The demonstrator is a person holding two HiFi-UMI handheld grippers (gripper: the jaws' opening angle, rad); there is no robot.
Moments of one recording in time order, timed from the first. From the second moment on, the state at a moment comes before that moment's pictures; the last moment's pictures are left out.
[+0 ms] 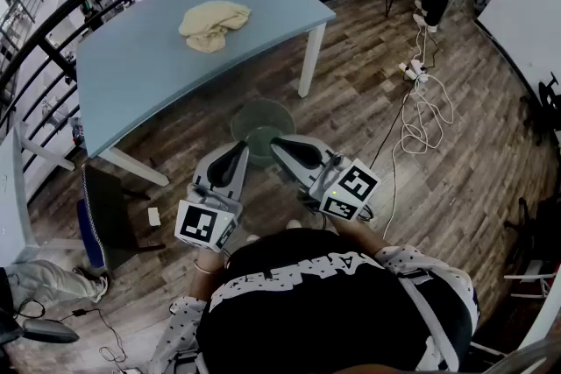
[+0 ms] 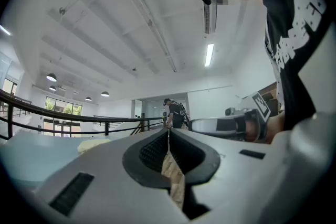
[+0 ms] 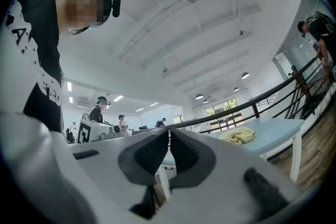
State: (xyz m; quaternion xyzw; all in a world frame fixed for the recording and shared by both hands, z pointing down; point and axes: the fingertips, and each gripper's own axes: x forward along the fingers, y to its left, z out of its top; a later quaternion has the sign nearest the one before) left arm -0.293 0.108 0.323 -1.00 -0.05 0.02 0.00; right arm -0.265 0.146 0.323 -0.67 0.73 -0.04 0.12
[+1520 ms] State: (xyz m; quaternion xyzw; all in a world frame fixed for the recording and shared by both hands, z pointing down) left arm -0.250 0.114 0.331 -1.00 -0.02 0.00 0.01; right arm -0.212 0.158 0.332 -0.66 0.74 -0.04 0.14
